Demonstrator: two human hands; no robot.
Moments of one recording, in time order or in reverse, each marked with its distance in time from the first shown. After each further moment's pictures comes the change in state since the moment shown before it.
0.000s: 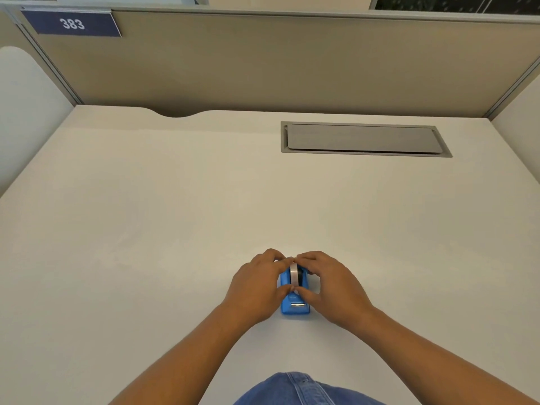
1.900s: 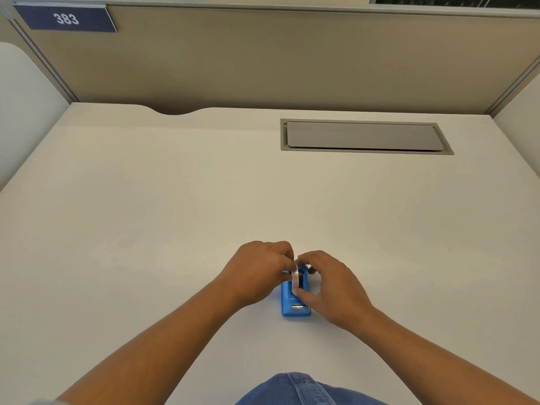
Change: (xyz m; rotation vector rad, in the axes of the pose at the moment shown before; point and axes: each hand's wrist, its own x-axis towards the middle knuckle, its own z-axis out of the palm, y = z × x) left_hand 0.020 0.000 -0.035 0.222 -0.034 0.380; right_hand 0.000 0.000 0.000 0.021 -0.003 0.052
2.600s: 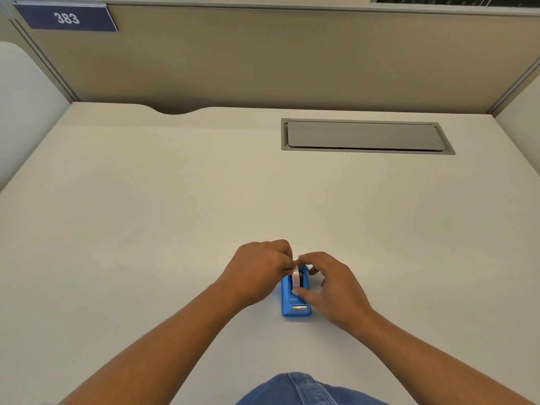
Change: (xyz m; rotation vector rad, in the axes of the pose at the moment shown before) left_hand 0.000 0.000 0.001 -0.016 0.028 -0.047; right_hand -0.001 0.000 0.002 0.086 0.027 0.035
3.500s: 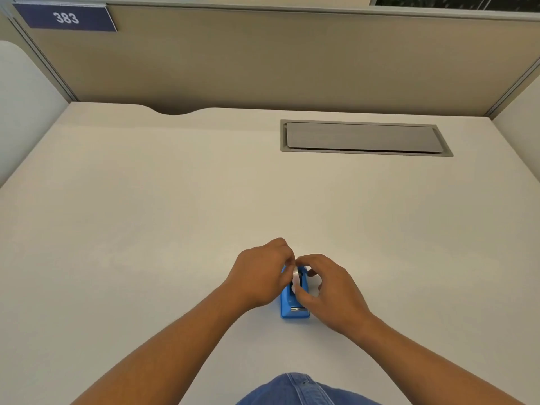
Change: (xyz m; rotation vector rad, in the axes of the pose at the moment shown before) left_hand 0.002 0.006 0.010 -0.131 0.020 -0.209; right_hand -0.005 -0.005 0.003 -0.009 0.018 -0.011
